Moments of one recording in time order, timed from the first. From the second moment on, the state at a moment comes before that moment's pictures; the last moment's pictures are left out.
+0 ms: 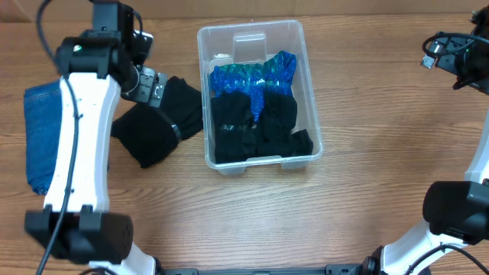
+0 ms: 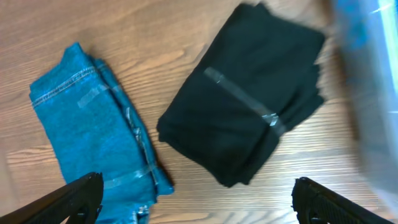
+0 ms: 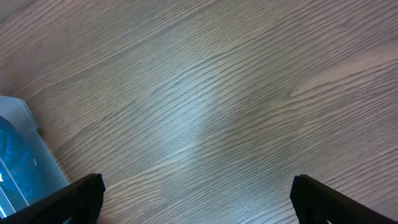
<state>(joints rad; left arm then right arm) -0.04 1.79 1.89 -1.33 -0.20 0.22 -0.31 1.90 2.18 -1.43 0.02 0.17</state>
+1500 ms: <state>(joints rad) 0.19 2.25 1.74 -1.00 0.26 0.85 -0.31 1.90 2.18 -1.43 0.02 0.17</state>
